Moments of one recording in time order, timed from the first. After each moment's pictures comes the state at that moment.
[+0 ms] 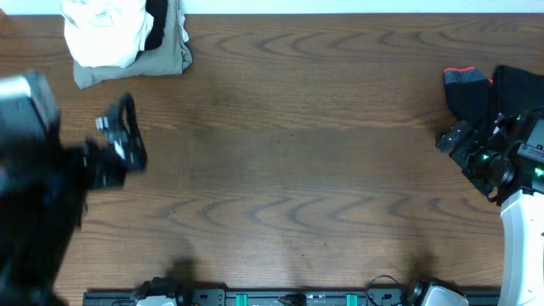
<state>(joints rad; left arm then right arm) 0.04 0.97 1.83 -1.17 0.11 -0.21 -0.38 1.22 0.96 -0.78 -0.28 0.46</state>
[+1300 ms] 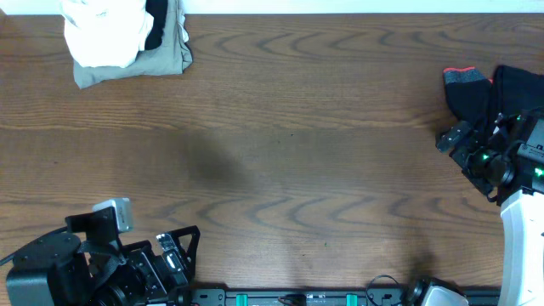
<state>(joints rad) 0.04 0.68 1.47 -1.65 0.39 -0.40 -0.38 1.22 0.96 -0.78 -0.28 0.46</state>
